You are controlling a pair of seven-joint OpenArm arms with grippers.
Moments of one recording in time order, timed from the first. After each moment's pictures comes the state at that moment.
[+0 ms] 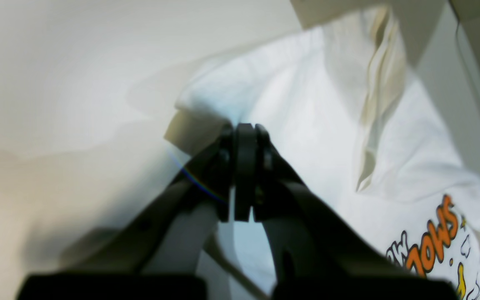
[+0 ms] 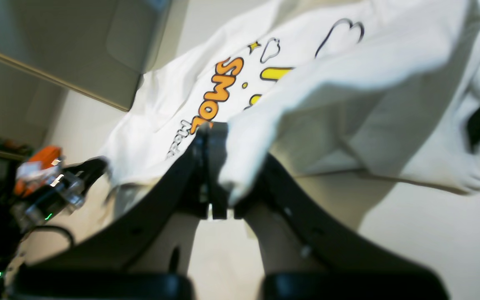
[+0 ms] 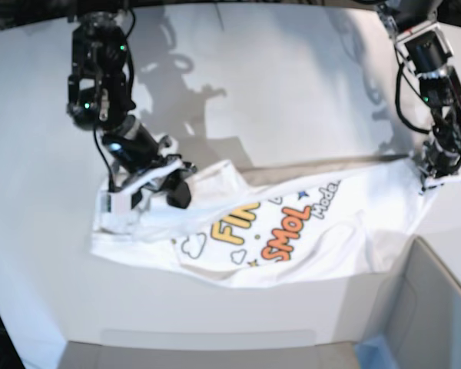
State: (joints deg) left arm -7.3 -21.4 -33.5 68.6 -42.9 1.0 40.2; right arm -3.8 6.2 -4.3 117.6 40.9 -8.5 -48.4
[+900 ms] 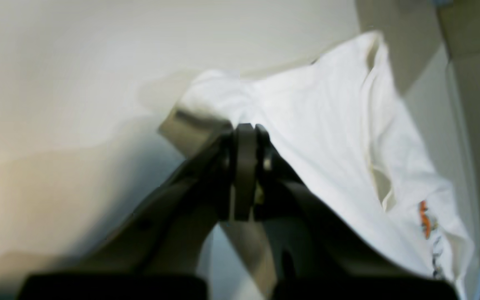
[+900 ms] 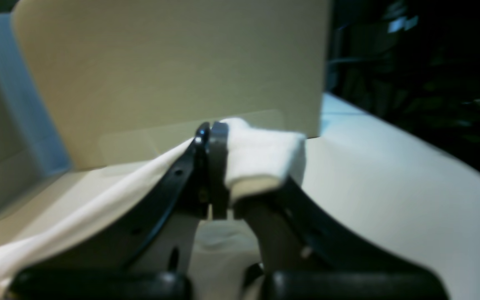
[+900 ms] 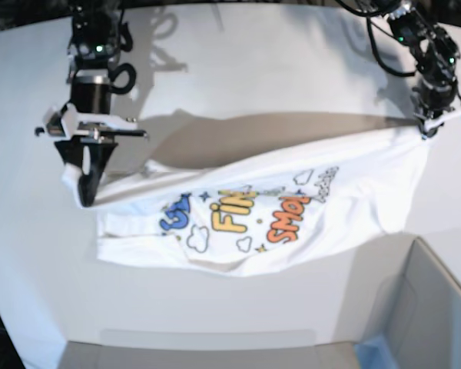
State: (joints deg) left arm 7.4 -4.5 -52.3 87.4 -44.0 0.0 41.6; right arm -23.0 8.9 -1.2 117.5 10.9 -11.9 15.8
